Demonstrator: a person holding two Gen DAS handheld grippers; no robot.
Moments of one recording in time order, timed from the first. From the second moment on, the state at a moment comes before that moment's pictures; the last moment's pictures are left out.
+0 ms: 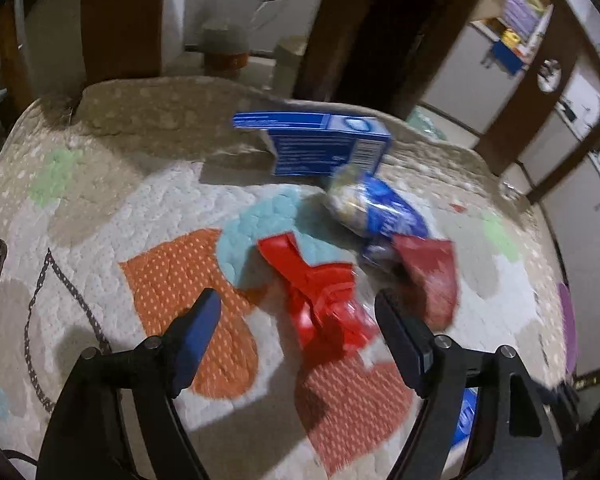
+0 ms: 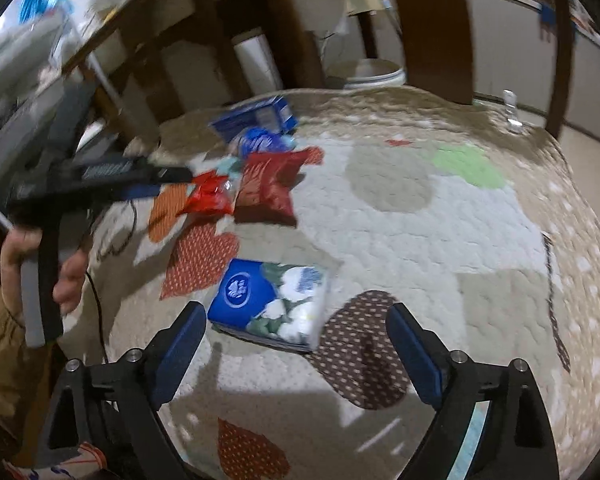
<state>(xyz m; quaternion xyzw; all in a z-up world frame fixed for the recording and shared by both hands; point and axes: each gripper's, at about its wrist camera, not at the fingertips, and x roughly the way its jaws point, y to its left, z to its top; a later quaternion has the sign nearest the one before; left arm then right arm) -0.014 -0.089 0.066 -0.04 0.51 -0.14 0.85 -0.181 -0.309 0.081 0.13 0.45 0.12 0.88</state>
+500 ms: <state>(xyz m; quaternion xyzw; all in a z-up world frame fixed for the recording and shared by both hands) -0.010 -0.122 0.031 0.04 0.52 -0.14 0.84 -0.142 -0.272 0.048 0.11 0.47 0.13 0.87</state>
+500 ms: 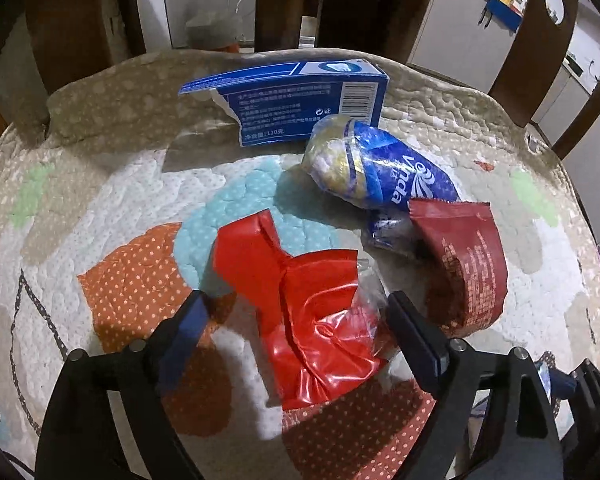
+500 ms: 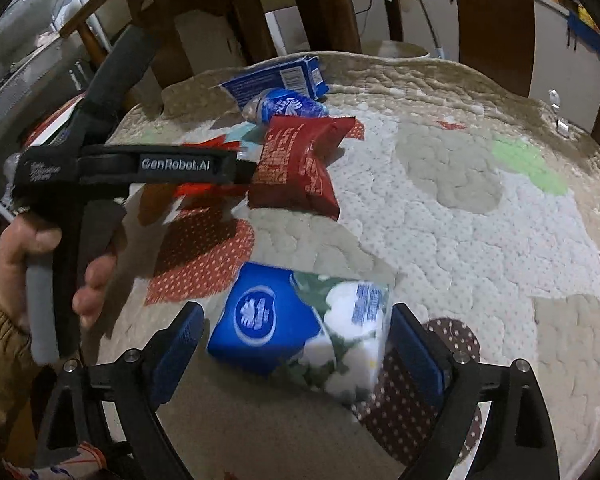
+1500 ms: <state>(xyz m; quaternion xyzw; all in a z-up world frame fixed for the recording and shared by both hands) -0.117 -0.129 0.109 0.05 0.46 -0.16 0.87 -0.216 -0.355 0.094 0.19 0.41 0.03 0.89</state>
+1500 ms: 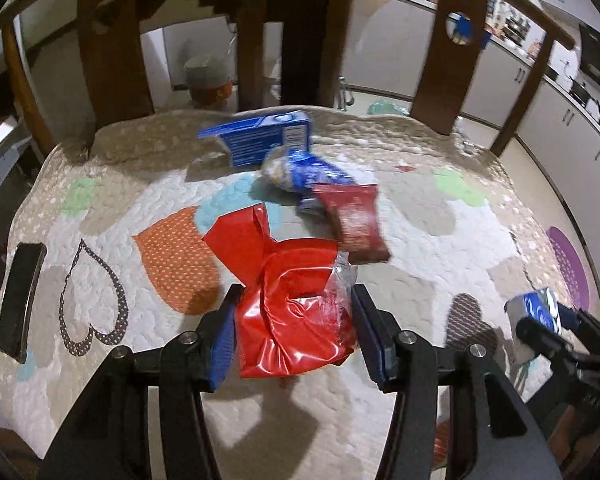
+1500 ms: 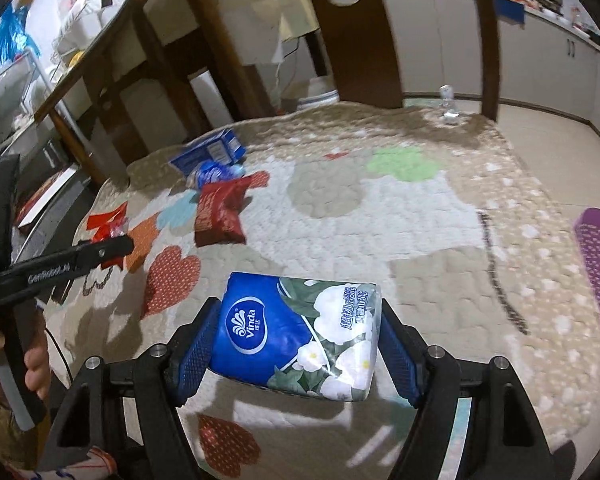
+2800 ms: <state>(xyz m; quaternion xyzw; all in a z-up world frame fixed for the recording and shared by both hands) -0.177 -0.280 0.147 0.18 0.43 -0.26 0.85 -0.327 -0.518 0.134 0.26 0.35 -0.15 0.88</state>
